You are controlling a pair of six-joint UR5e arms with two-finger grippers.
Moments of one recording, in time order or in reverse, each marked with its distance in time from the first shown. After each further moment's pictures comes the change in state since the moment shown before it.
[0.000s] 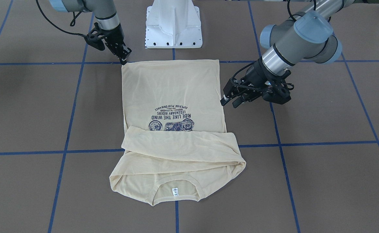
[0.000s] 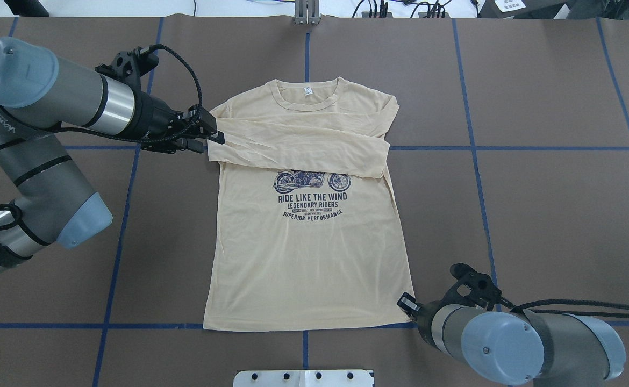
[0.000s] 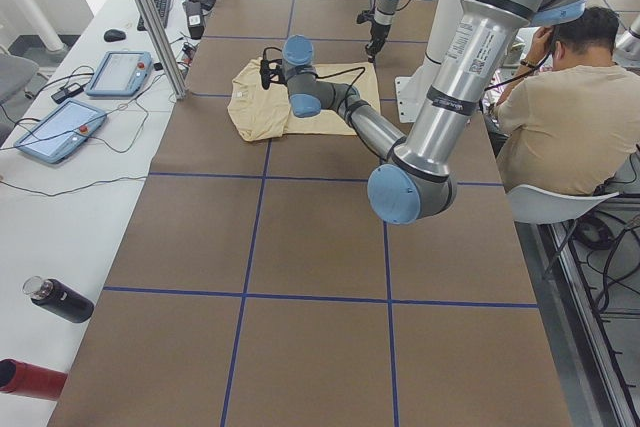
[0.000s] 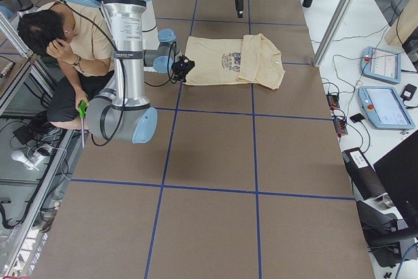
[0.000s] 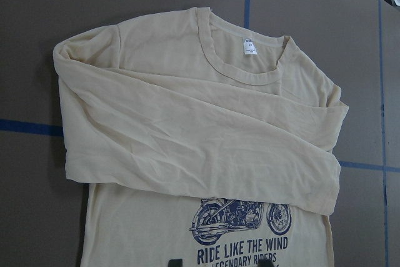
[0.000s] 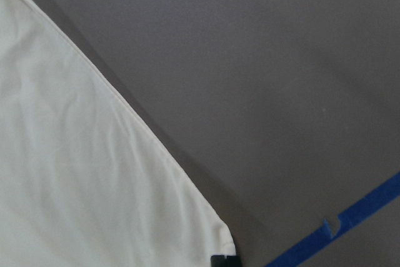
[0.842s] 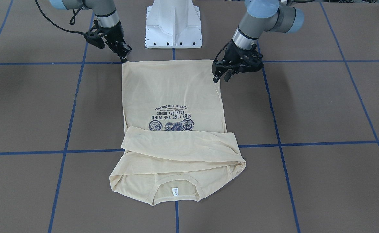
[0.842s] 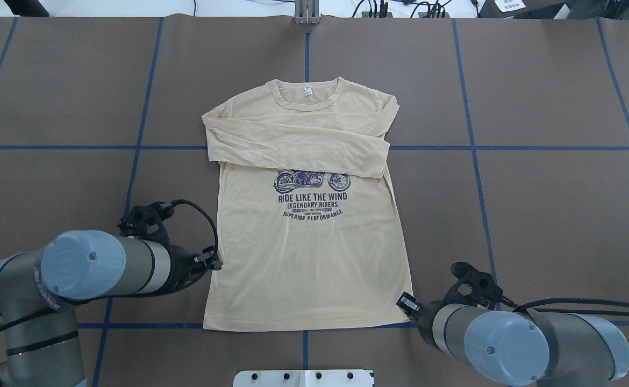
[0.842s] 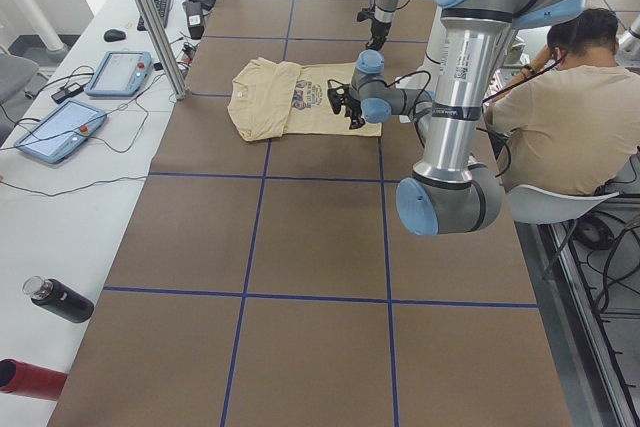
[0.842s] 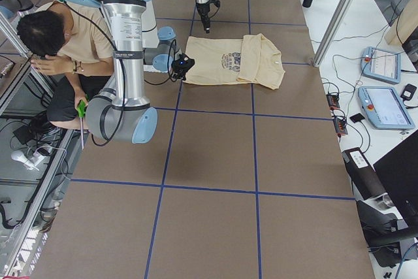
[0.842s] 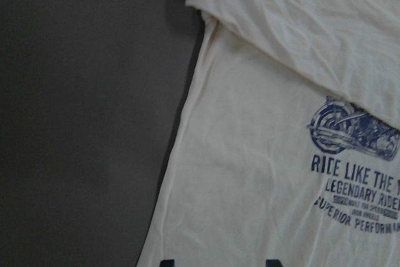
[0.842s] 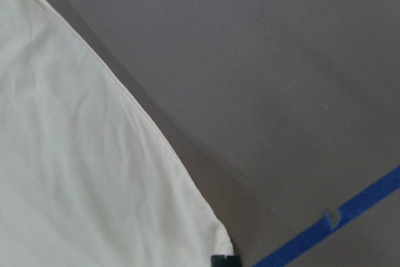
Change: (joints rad) left arm 0.463 0.225 -0.276 0.316 0.444 -0.277; right arm 0.001 -0.001 0.018 -0.010 0.004 -0.008
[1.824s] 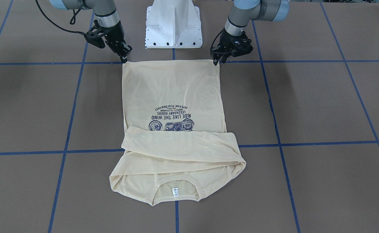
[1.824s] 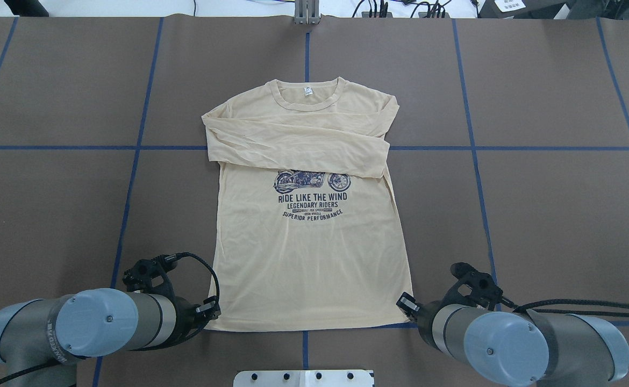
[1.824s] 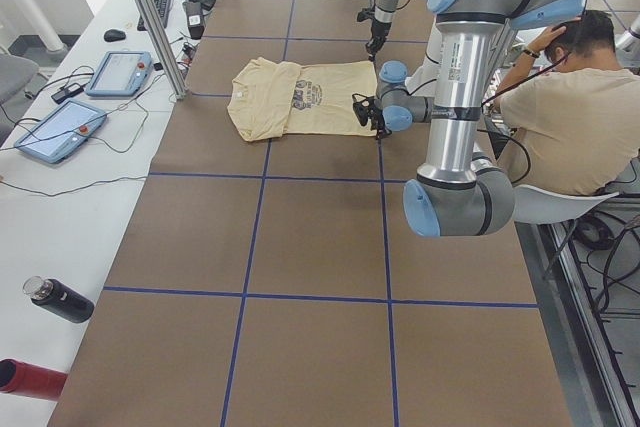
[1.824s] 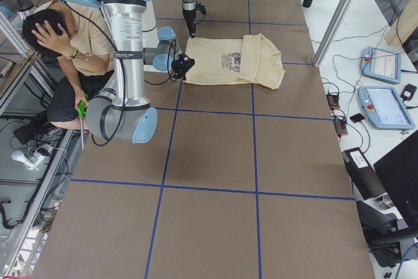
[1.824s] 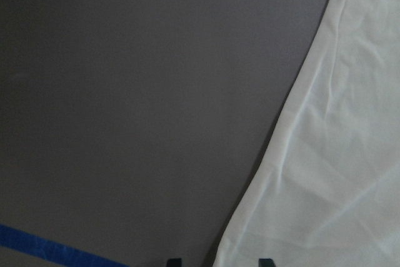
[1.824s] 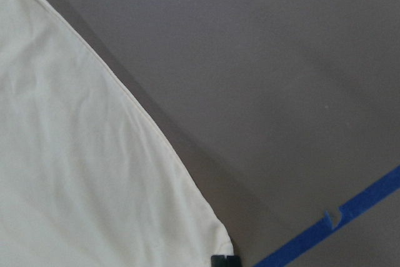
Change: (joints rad) left arm 0.129 0.036 -0.001 0.010 0.036 -0.099; right arm -0.001 0.001 -0.001 0.000 -0.003 0.003
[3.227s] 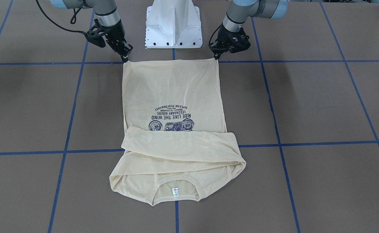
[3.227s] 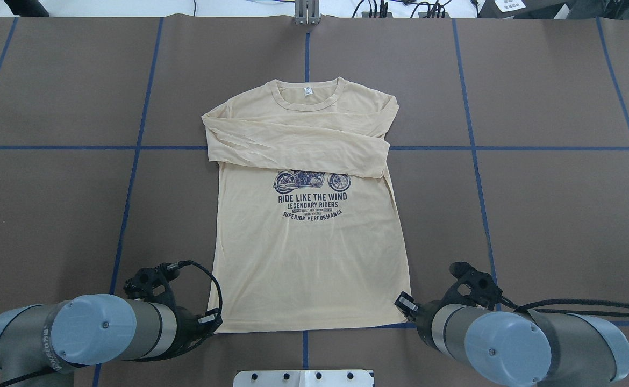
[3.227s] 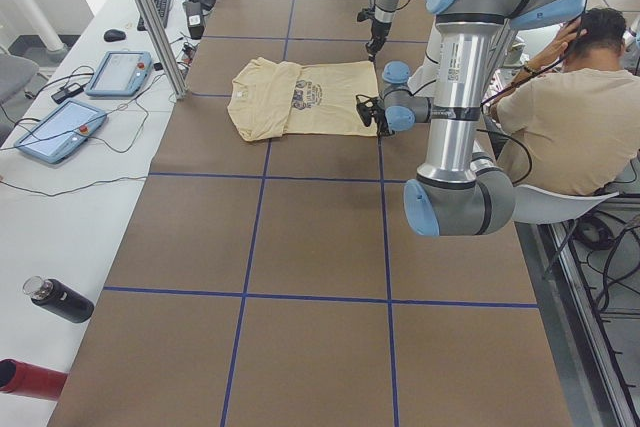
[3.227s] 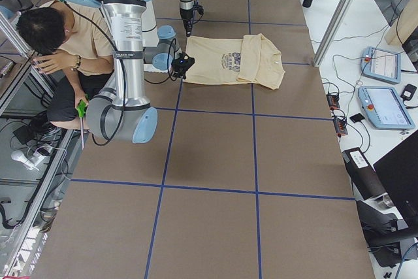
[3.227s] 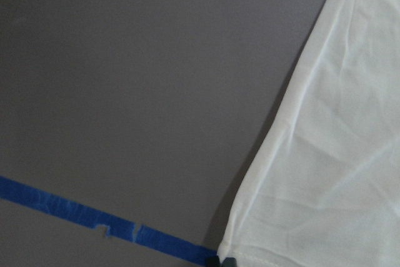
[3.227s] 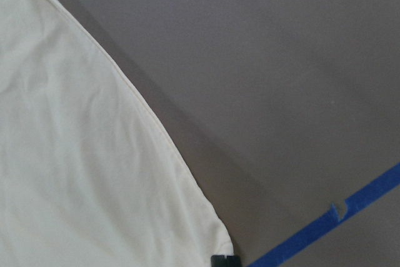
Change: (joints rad) left arm 0.016 0.001 -0.045 0.015 -0.046 -0.021; right arm 0.000 0.002 0.018 0.000 0.000 0.002
